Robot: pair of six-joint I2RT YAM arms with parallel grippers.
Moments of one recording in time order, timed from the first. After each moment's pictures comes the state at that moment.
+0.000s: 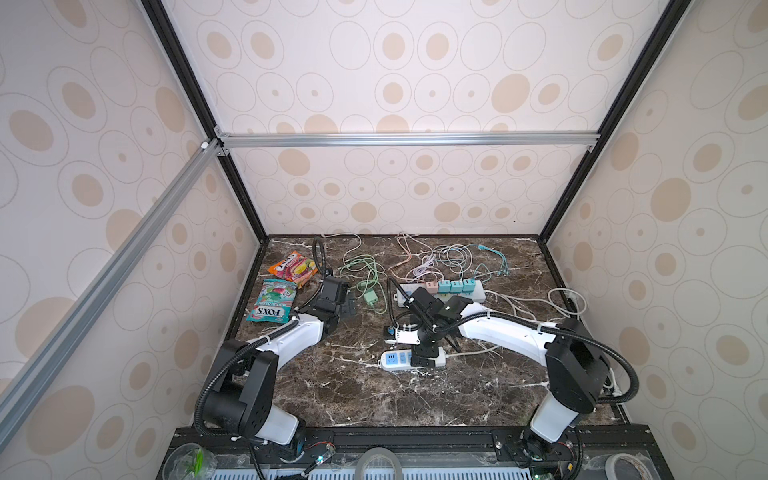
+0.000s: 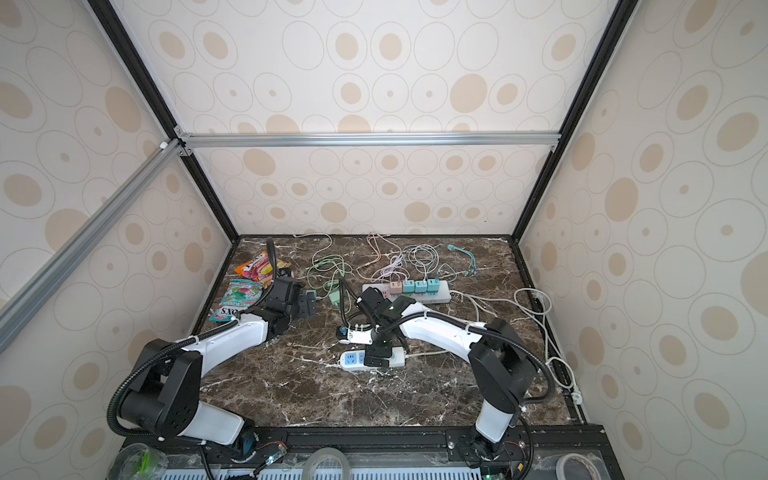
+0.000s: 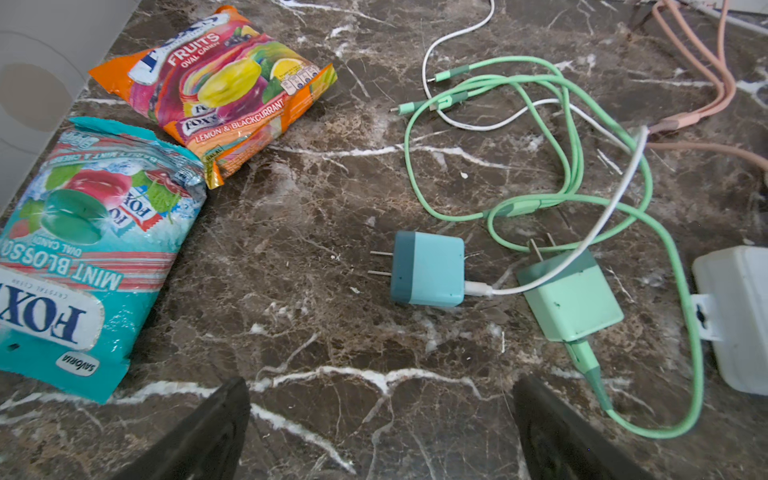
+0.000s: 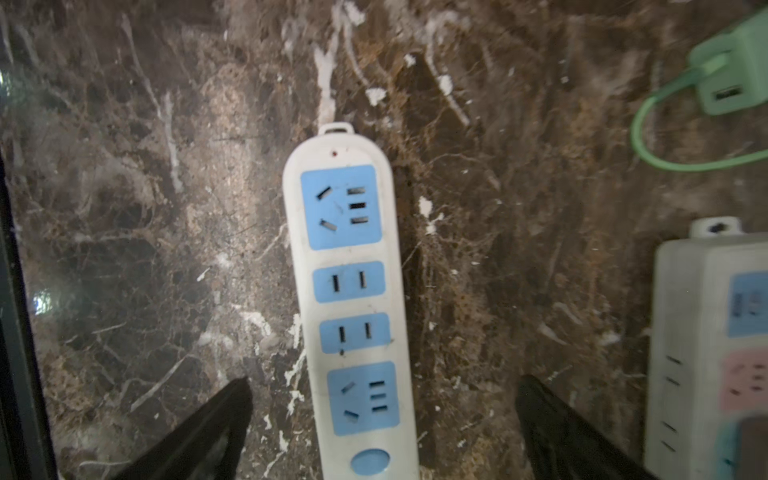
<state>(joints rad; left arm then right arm) -0.34 1.50 0.81 -0.13 -0.36 -0.38 0.83 1.66 1.20 -0.70 -0.12 -0.66</state>
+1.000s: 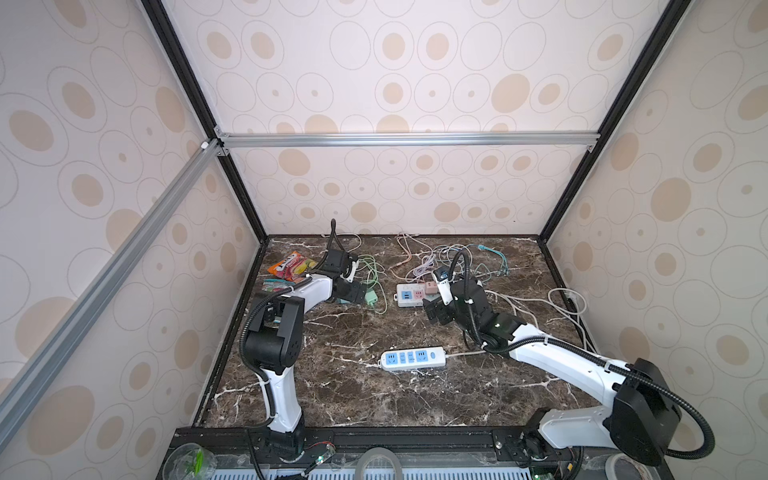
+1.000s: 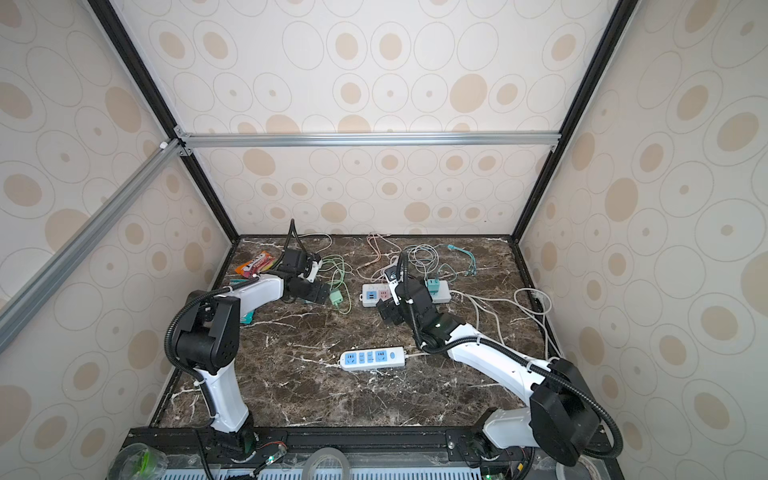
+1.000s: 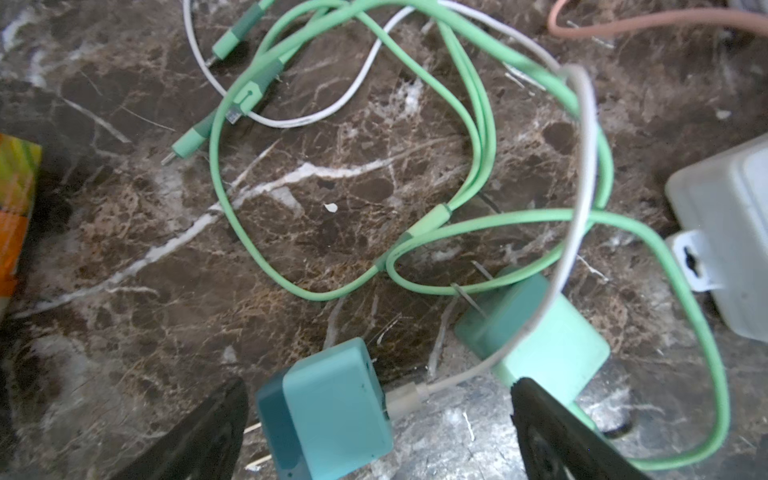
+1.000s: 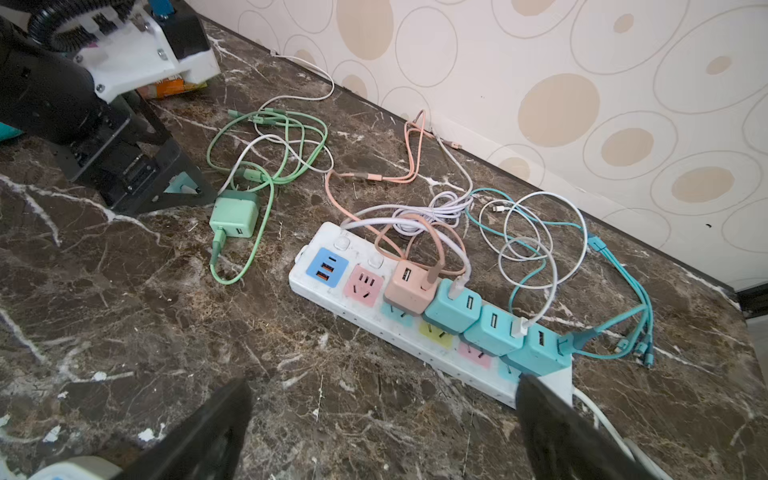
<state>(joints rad) -0.21 1.91 1.26 -0.36 0.08 0.10 0.71 1.31 0.88 -0.09 0.32 -0.03</state>
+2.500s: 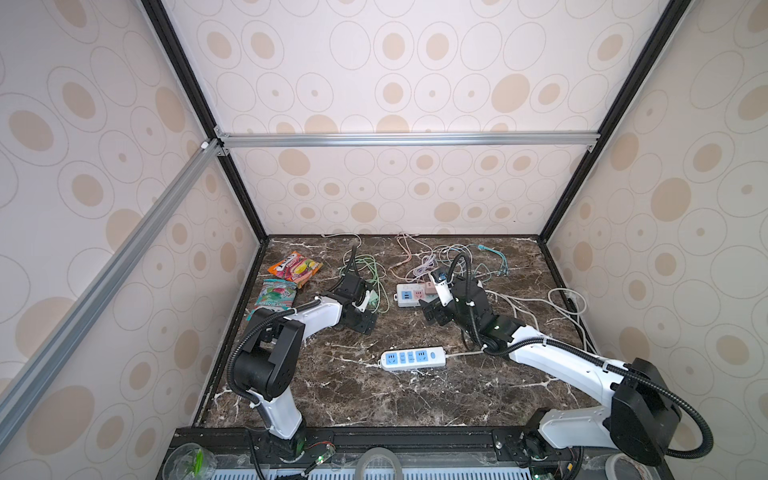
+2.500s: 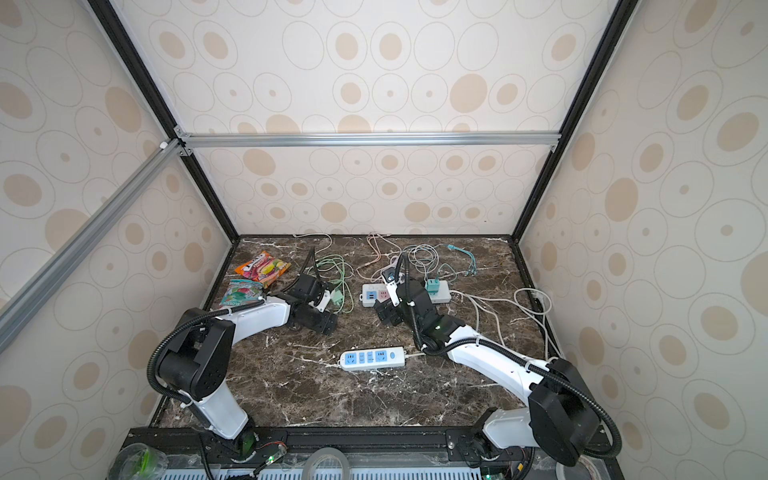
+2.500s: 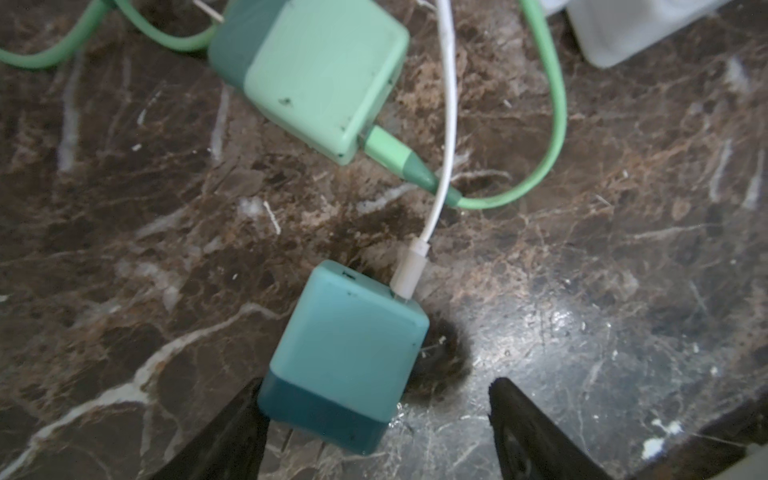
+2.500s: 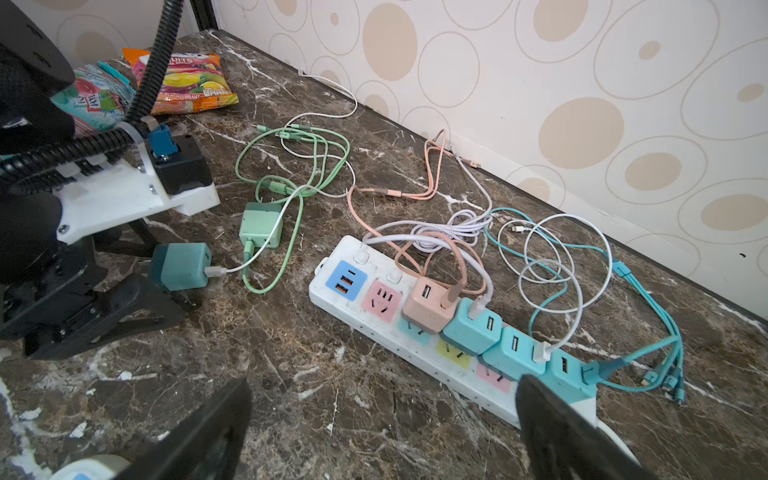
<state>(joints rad) -0.41 1.73 0.99 -0.43 0.07 0.00 0.71 1.32 0.85 -0.02 0.26 -0.06</state>
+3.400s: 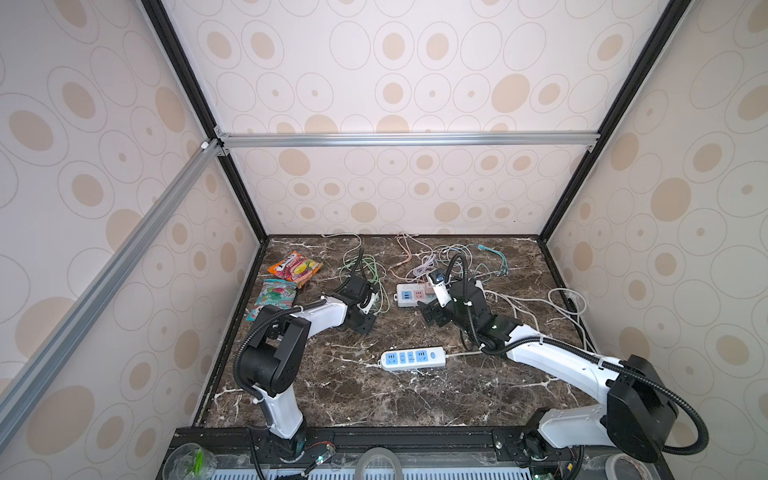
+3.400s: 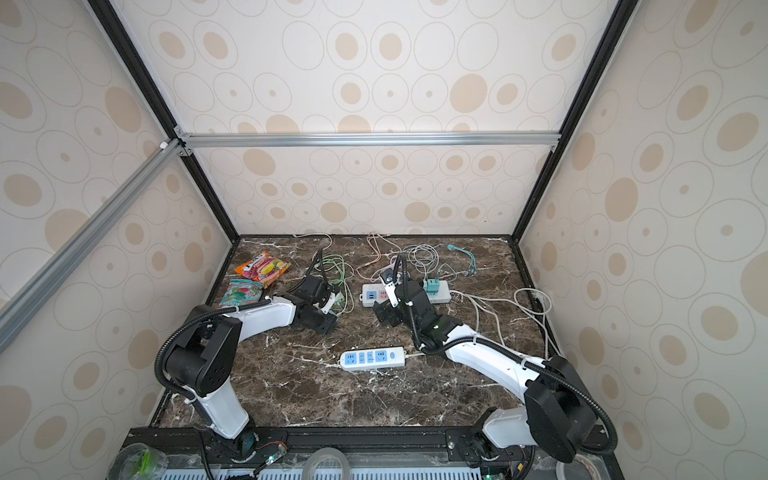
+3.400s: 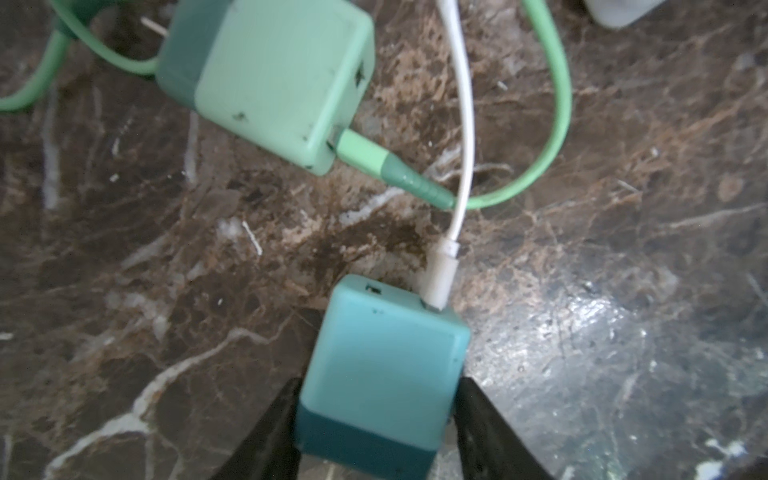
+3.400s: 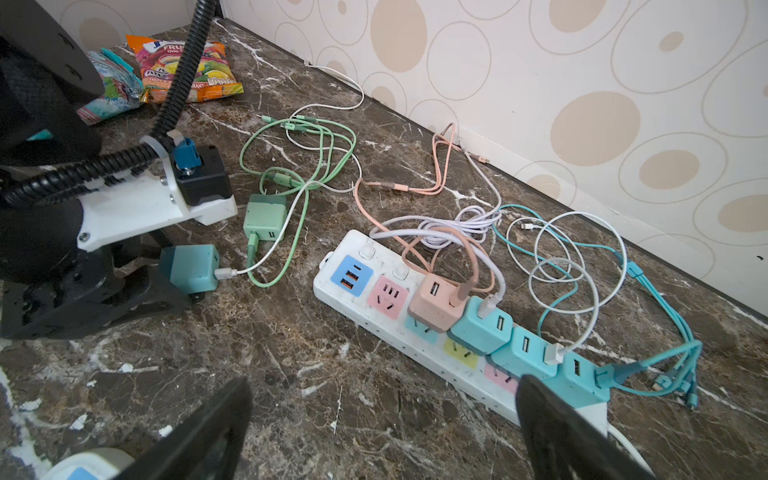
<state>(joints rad) -0.44 1.77 1.01 -0.40 0.00 0.08 0.71 1.34 0.85 -0.01 0.24 -0.06</state>
